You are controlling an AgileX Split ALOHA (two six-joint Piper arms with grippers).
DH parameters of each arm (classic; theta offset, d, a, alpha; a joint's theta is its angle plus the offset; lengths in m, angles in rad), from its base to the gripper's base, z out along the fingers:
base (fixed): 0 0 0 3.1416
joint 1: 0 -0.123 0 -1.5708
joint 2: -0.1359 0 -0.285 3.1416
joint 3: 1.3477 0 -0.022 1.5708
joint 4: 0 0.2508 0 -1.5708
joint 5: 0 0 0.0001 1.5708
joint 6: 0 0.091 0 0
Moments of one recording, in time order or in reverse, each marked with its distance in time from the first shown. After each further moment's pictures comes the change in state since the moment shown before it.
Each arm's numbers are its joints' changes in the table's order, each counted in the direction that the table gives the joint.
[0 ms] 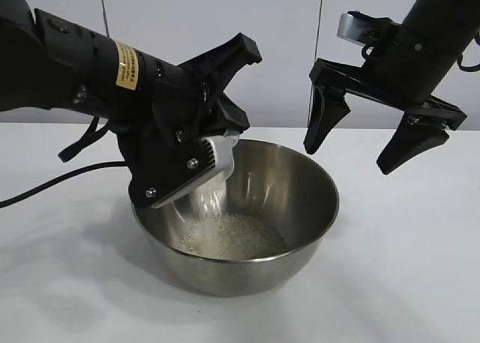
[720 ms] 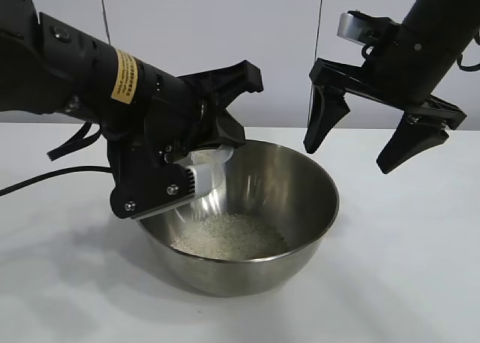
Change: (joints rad) left arm 0.000 0.000 0.000 0.176 0.050 0.003; right arm 0.000 0.000 0.000 -0.001 -0.004 0.000
